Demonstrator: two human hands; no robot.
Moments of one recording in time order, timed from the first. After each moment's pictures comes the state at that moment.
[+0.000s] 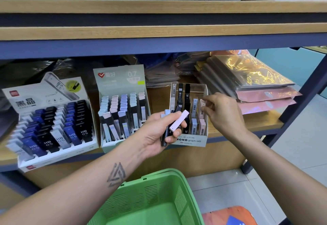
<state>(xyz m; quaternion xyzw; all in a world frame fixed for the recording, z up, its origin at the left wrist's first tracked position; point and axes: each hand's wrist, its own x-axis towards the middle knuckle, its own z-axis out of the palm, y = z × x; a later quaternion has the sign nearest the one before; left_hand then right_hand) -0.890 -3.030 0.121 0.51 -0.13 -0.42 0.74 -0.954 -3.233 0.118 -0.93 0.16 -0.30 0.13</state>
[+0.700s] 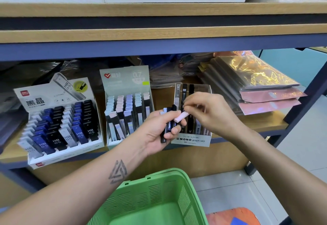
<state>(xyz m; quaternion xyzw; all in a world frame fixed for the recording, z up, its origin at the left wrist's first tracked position) -0.887 -3.021 0.127 0.50 -0.12 -0.41 0.75 -0.955 -3.195 0.144 -0.93 -0.06 -0.26 0.24</state>
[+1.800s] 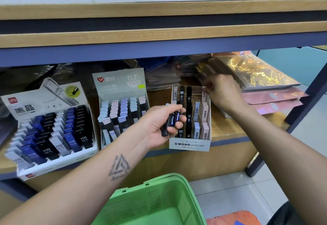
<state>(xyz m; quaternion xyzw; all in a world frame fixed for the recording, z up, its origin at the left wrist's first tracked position) -0.869 -3.045 0.146 0.54 -0.06 -0.43 0.72 -0.902 -3.263 0.156 -0.94 0.17 -0.29 0.08</state>
